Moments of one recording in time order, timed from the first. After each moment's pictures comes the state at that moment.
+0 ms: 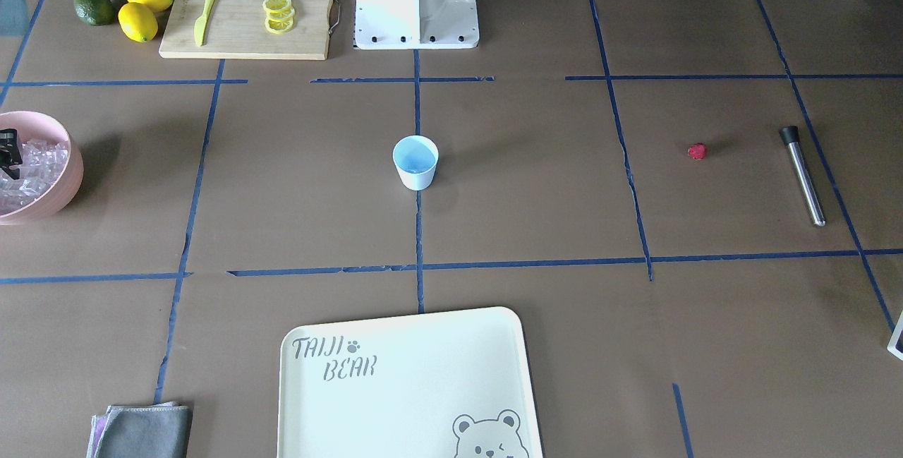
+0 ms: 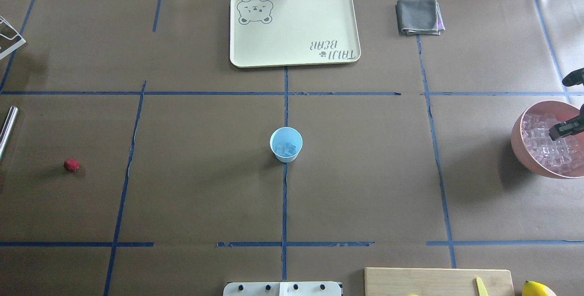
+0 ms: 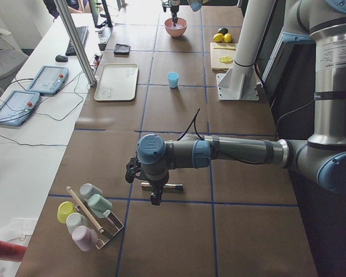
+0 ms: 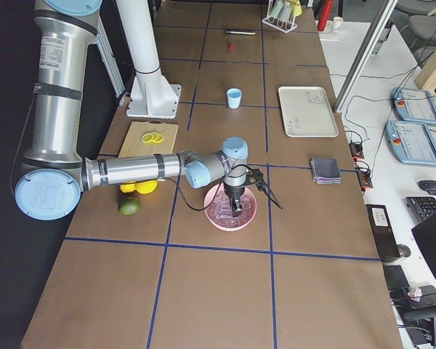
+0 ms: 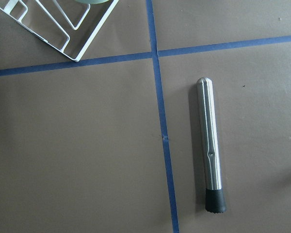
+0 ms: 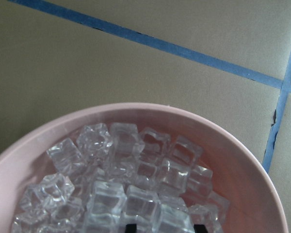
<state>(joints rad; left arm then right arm) -1.59 -1.47 -1.73 -1.46 -2.39 0.18 1.08 -1.72 1.78 -1.27 2.06 0.35</state>
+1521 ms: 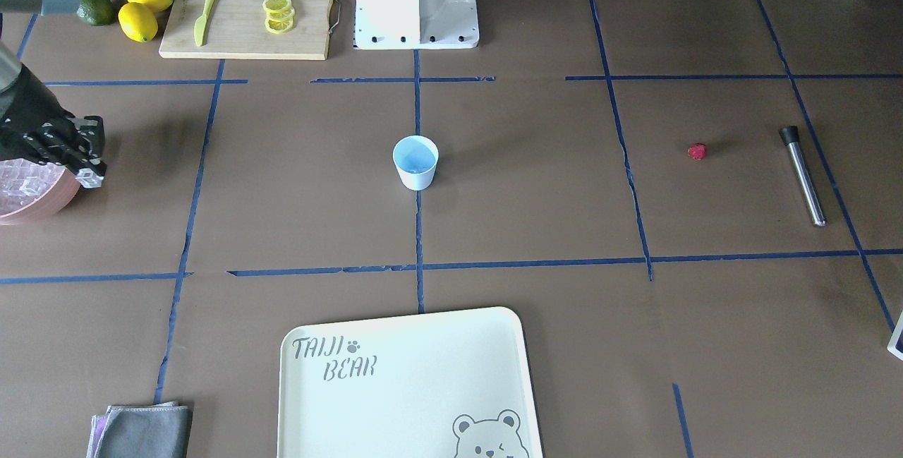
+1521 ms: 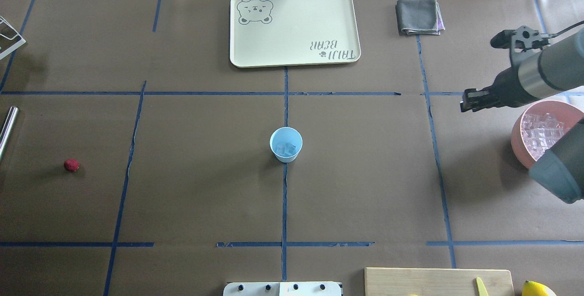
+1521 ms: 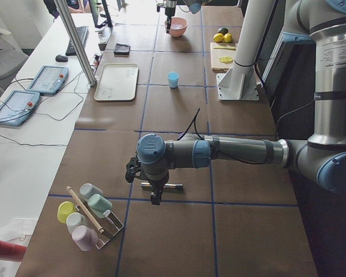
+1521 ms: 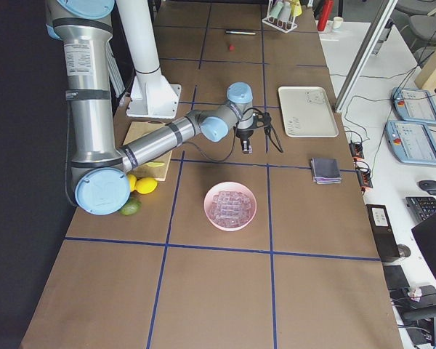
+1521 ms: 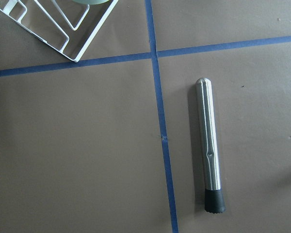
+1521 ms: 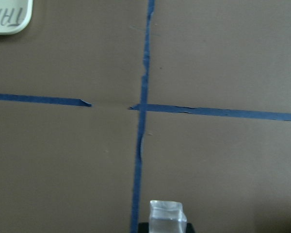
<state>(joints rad) -1.59 -1.47 -1.73 -1.46 -2.39 0.18 0.87 -1.44 1.94 -1.29 2.06 0.95</state>
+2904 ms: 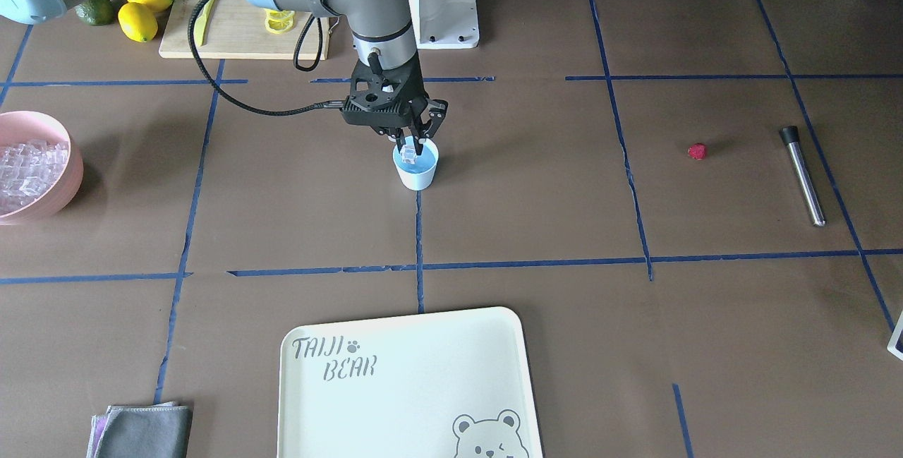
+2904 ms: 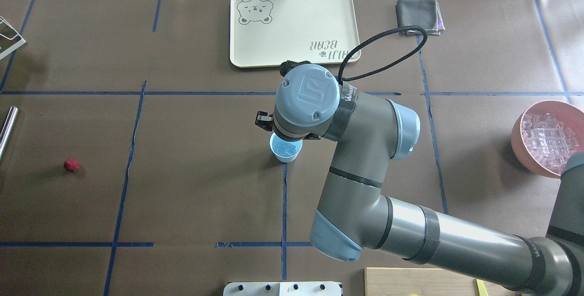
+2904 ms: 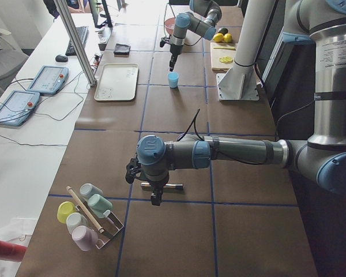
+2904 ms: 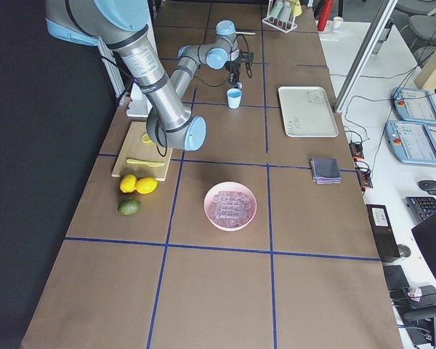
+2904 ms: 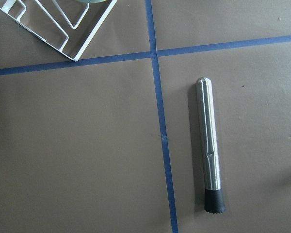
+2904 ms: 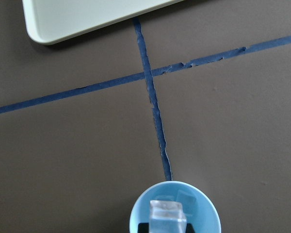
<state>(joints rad) -1.59 -1.47 -1.73 -1.46 -2.39 0.18 0.45 -0.78 1.70 -1.61 1.71 1.49</state>
